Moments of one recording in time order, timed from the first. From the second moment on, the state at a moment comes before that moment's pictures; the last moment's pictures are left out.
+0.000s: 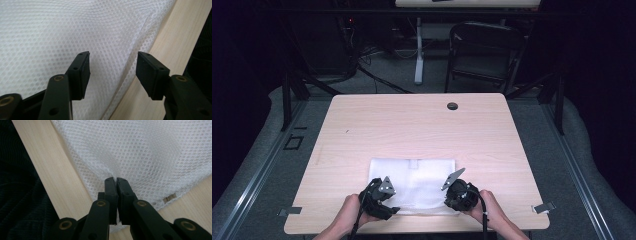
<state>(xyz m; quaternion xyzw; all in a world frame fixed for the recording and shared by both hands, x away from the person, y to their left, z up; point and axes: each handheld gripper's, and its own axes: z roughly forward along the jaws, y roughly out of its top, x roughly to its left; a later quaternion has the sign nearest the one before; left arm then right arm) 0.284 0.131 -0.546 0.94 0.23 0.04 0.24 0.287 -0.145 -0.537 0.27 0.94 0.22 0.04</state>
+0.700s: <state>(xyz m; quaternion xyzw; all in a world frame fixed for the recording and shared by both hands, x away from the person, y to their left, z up) 0.295 0.114 -0.547 0.94 0.24 0.04 0.24 0.290 -0.150 -0.527 0.27 0.93 0.25 0.04</state>
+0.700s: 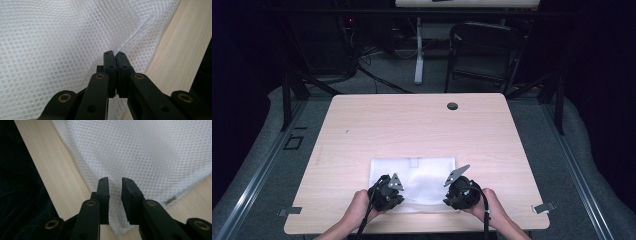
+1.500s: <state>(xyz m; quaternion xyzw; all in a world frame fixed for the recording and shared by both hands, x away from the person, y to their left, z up) 0.305 0.118 -0.534 0.92 0.29 0.05 0.26 0.282 -0.129 -0.544 0.24 0.94 0.24 0.08</state>
